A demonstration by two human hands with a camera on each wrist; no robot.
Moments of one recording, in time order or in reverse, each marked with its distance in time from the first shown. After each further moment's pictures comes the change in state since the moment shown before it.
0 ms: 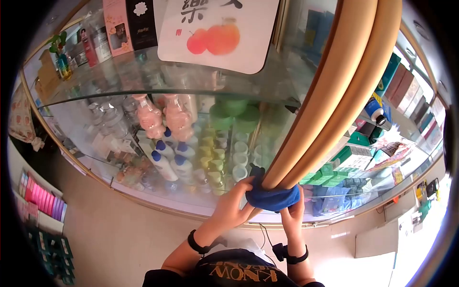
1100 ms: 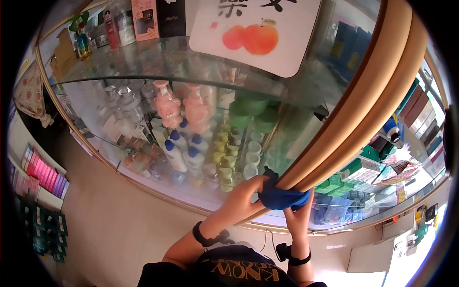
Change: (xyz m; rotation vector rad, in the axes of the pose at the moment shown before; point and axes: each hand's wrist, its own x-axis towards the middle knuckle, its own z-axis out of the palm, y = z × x) left_hand 0.018 0.014 -0.011 -0.054 -0.043 -0.102; right_hand 0.013 -0.012 0.012 -0.094 -0.029 -0.012
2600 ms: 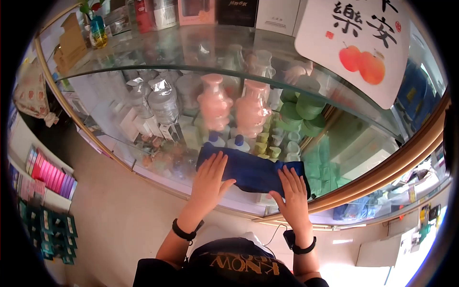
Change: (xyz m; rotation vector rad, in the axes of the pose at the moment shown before) left_hand -0.066 -0.092 -0.220 0.970 0.052 0.012; right_hand 0.017 0.004 0.164 -0.993 -0.382 -0.295
